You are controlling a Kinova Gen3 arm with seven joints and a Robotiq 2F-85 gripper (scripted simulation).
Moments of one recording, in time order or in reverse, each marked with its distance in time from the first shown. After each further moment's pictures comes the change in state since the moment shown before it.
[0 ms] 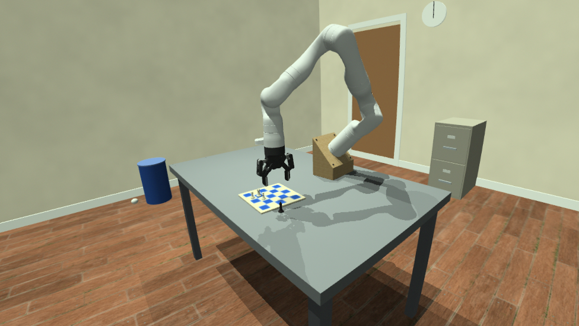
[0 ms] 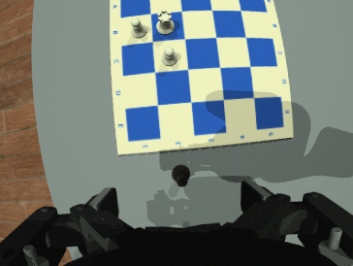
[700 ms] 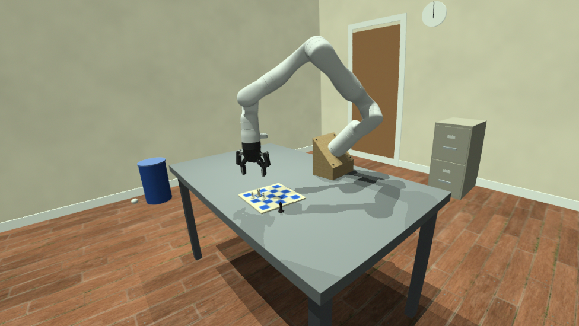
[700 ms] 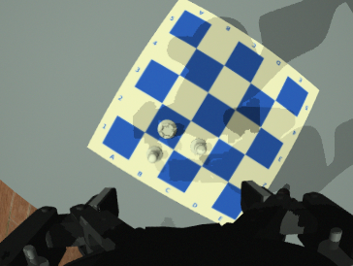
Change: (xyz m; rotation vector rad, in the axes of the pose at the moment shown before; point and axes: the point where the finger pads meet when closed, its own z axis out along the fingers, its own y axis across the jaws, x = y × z) arm 0.133 -0.034 0.000 0.009 -0.001 0.937
